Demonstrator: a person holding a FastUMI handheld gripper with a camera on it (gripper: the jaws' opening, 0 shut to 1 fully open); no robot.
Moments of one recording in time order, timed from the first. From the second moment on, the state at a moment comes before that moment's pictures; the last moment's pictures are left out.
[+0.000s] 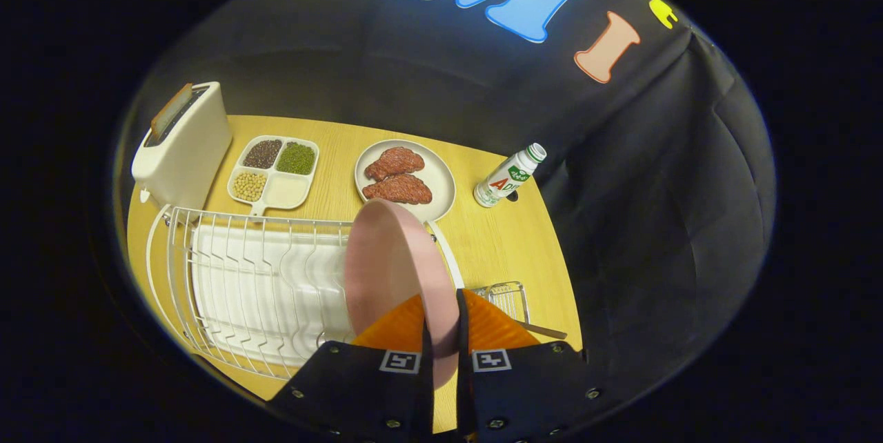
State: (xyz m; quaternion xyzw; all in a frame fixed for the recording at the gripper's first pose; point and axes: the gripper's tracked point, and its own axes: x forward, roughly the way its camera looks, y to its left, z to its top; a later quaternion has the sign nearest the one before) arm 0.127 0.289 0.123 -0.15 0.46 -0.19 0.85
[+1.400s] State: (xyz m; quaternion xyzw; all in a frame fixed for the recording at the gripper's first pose) arm -0.048 0.184 0.164 -0.09 0.46 -0.10 0.88
